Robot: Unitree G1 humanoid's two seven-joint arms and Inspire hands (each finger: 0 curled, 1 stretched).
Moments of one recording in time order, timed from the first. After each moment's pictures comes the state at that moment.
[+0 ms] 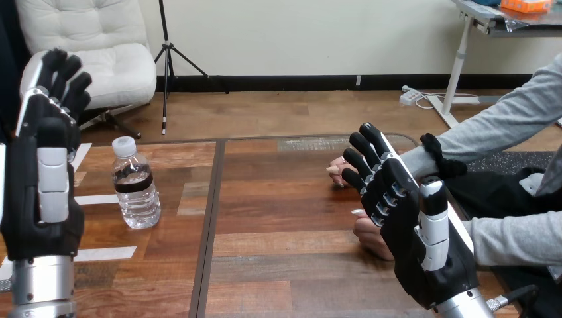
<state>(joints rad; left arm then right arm) 0.05 0.16 0.27 0.02 -0.23 -0.56 -0.16 0.21 -0.09 0.00 -0.11 0.30 -0.27 0.48</state>
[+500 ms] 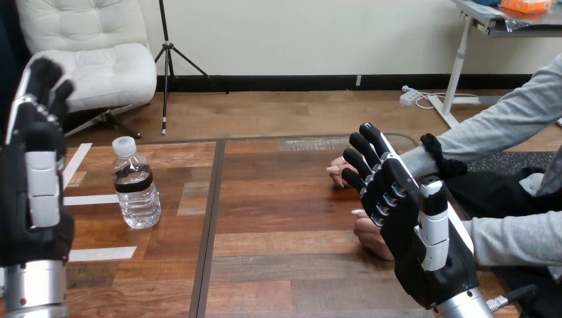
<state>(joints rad) 0.05 0.16 0.30 0.06 -0.20 -0.57 -0.14 0.21 -0.09 0.00 -0.11 0.30 -0.27 0.48</state>
